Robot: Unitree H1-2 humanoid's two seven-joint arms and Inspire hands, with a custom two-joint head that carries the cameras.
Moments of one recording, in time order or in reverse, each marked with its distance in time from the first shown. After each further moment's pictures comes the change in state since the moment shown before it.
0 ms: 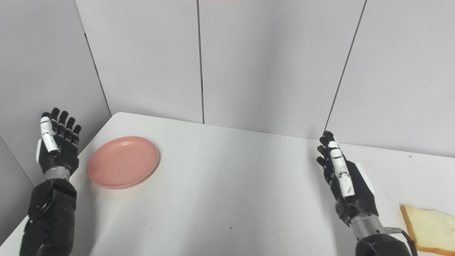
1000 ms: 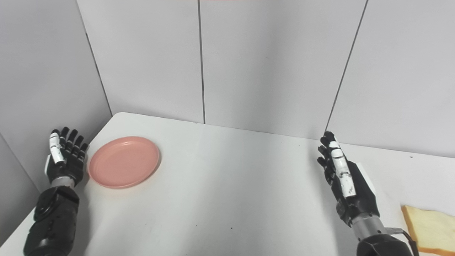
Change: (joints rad) left arm -0.060 0.055 0.023 0.337 -0.041 -0.082 -0.088; right arm -0.001 -0.003 0.001 0.000 0.007 0.002 -0.001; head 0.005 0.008
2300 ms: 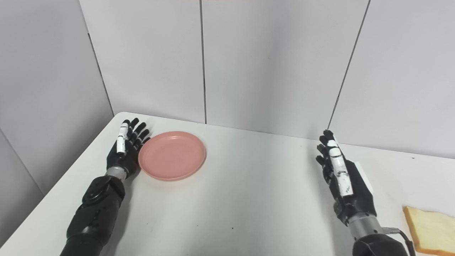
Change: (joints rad) left arm -0.081 -0.087 -0.276 0.040 0.122 0.050 -0.114; right arm 0.000 0.024 0.019 0.000 -0.015 -0.002 -0.023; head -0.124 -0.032
